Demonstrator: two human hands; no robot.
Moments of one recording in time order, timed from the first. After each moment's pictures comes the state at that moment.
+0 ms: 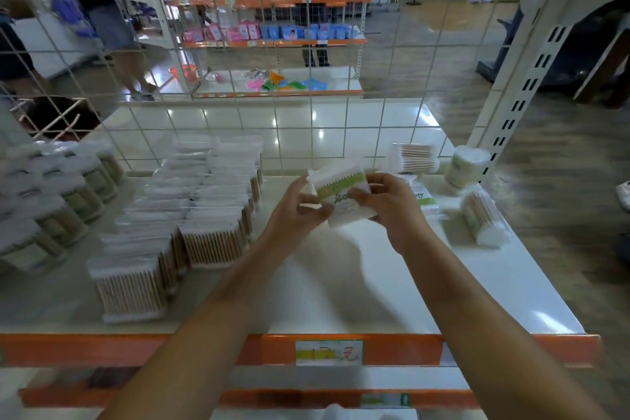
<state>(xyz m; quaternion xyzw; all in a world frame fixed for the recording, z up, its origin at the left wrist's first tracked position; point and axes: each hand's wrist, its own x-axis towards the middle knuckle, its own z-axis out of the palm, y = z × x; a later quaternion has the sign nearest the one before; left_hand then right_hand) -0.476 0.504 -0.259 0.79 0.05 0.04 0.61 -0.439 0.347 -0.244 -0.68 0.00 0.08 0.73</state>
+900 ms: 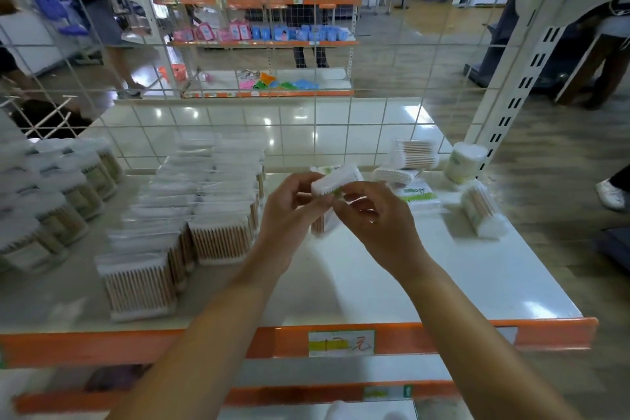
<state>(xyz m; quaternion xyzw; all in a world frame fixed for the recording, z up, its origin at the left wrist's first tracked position) -0.516 0.506 -0.231 0.69 0.00 0.11 0.72 -0.507 0.367 -0.228 -0.80 -0.19 -0.11 0.56</state>
